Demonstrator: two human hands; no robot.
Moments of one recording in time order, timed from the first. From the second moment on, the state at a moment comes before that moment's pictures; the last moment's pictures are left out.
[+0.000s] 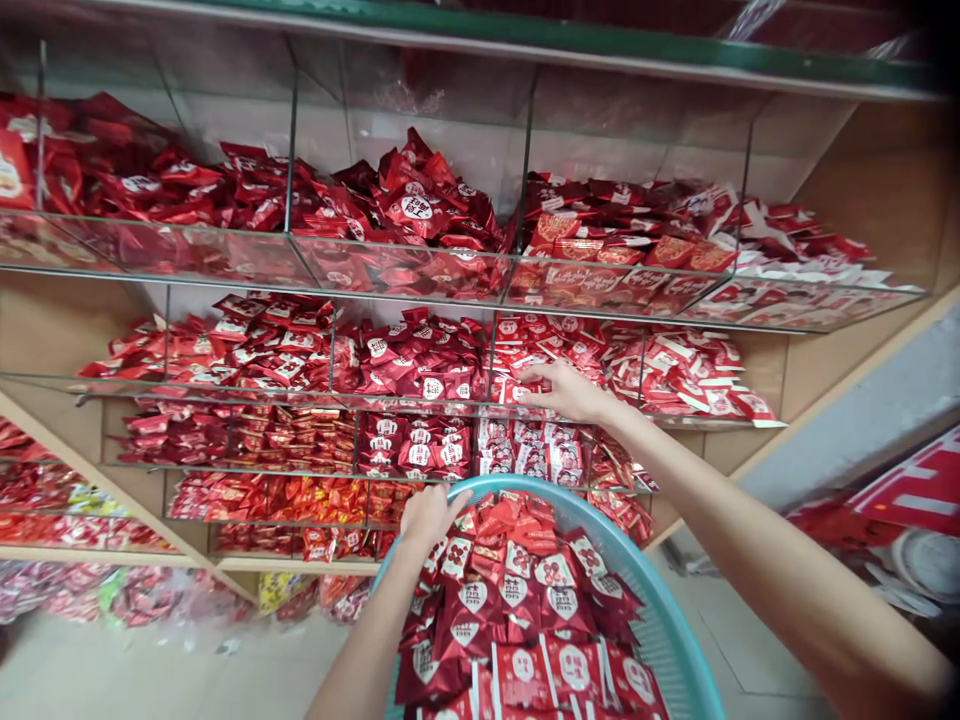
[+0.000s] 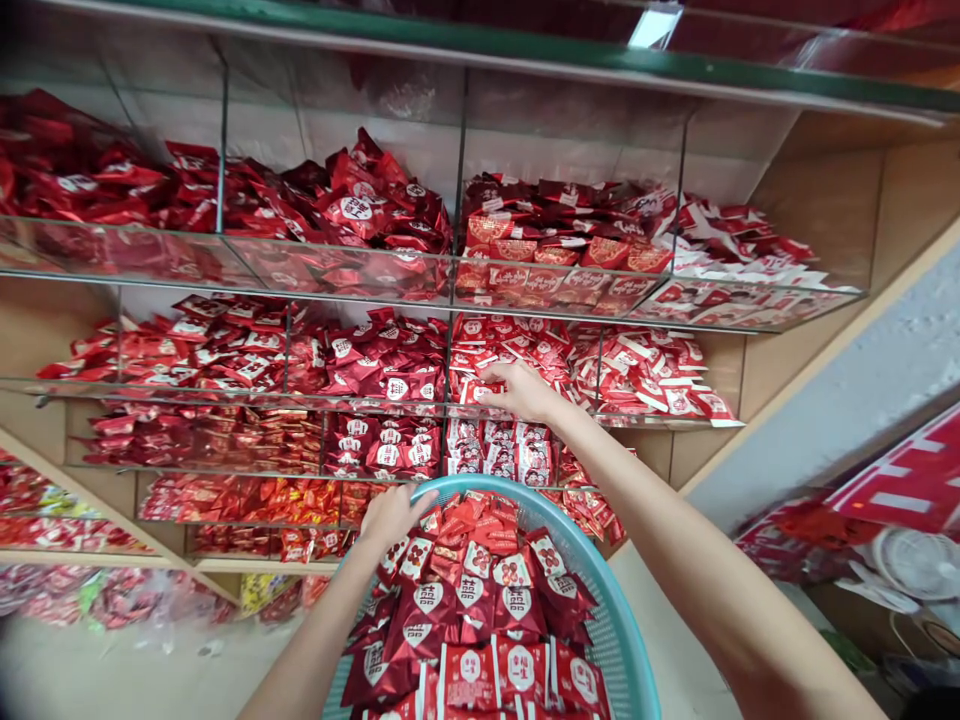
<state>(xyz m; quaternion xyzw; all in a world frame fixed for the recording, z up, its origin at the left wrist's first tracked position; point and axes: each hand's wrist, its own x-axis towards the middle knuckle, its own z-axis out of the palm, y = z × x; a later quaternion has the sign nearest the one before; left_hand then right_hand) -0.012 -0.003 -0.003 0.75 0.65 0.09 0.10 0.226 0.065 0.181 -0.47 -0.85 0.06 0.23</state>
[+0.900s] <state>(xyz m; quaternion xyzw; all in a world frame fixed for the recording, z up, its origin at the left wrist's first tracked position) -0.008 -0.004 0.002 0.75 0.65 0.07 0.11 0.225 -0.038 0.189 -0.49 -0.66 0.21 0.53</state>
